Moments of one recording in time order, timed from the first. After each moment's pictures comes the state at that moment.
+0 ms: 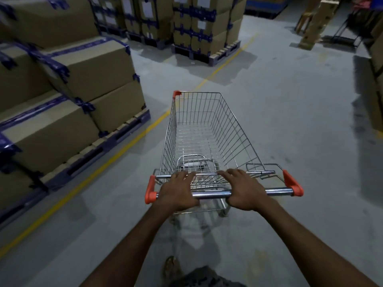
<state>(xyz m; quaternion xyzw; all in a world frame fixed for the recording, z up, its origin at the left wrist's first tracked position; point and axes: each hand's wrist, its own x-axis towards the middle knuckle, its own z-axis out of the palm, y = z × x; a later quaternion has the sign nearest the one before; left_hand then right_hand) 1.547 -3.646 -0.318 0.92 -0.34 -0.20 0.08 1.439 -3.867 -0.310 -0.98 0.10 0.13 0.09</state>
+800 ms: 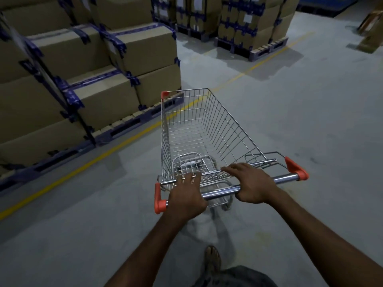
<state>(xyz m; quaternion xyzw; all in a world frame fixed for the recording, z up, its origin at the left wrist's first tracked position) 1.279 -3.578 -0.322 0.97 -0.18 -0.12 0.12 1.265 -3.818 -0.289 -0.99 -0.09 0.13 0.06</state>
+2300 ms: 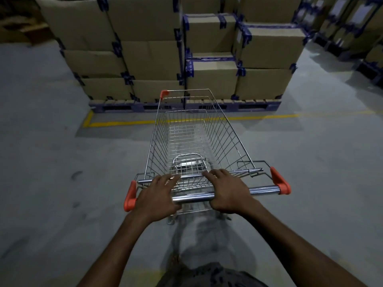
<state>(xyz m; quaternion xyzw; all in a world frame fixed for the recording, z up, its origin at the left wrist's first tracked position) 1.045 -3.469 -0.312 0.98 0.12 -0.08 0.12 1.175 -3.683 -0.297 -0.90 -0.41 0.14 0.04</state>
